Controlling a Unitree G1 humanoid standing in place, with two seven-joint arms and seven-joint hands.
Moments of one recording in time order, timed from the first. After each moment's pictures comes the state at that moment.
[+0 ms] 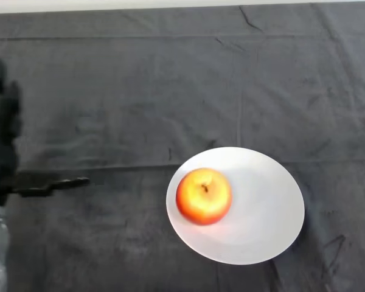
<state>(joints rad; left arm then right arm) -0.36 0.49 -0.13 0.79 -0.69 -0.81 -0.18 -1.08 -0.57 -2.46 1.88 1.83 1.06 0.85</state>
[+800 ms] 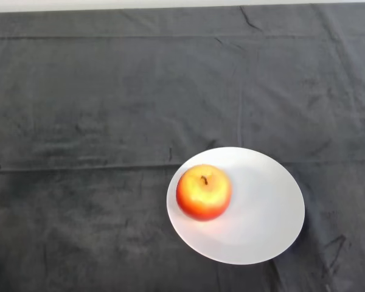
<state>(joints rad) -0.37 0.51 0.17 0.98 -0.88 -0.78 -0.26 -1.08 -0.57 -2.46 1.88 1.83 1.06 0.85</state>
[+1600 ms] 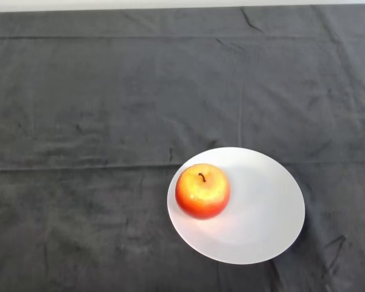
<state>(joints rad) -0.39 0.56 0.45 1.15 -1.04 -0.70 -0.31 -1.08 -0.57 -2.46 1.88 1.83 1.06 0.85</state>
